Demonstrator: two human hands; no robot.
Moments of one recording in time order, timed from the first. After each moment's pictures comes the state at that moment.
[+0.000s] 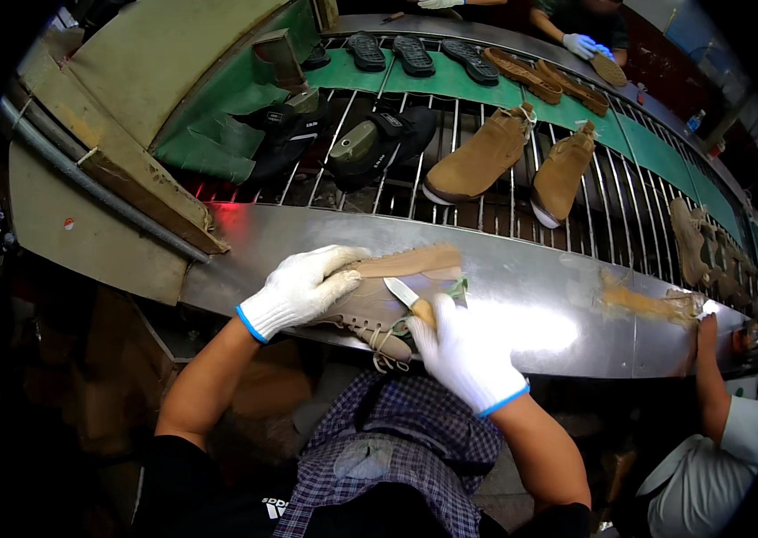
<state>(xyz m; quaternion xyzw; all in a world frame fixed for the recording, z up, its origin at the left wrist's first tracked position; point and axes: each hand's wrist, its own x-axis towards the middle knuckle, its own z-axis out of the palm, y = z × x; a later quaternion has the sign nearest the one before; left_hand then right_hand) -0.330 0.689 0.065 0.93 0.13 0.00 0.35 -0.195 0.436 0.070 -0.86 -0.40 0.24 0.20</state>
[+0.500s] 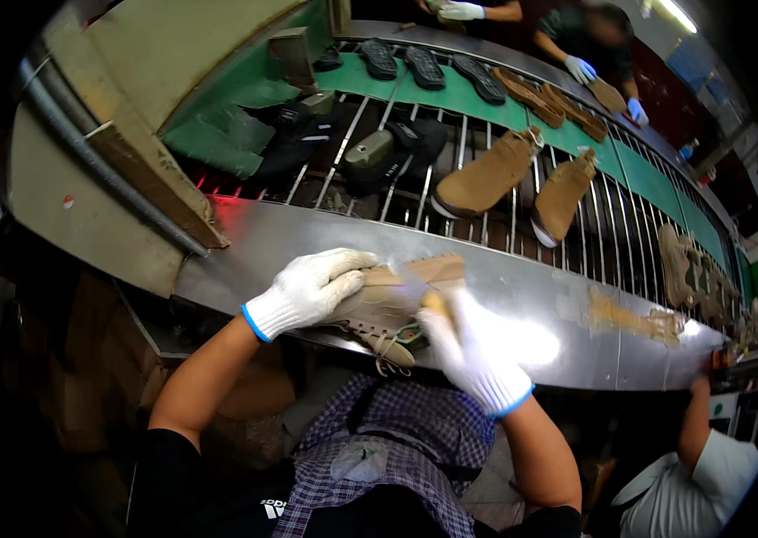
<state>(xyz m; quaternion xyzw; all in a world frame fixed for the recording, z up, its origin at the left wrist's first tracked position) -0.343 0.700 0.055 0.92 0.09 0.09 0.37 -0.195 0.440 0.093 -0.81 -0.47 0.15 0.32</state>
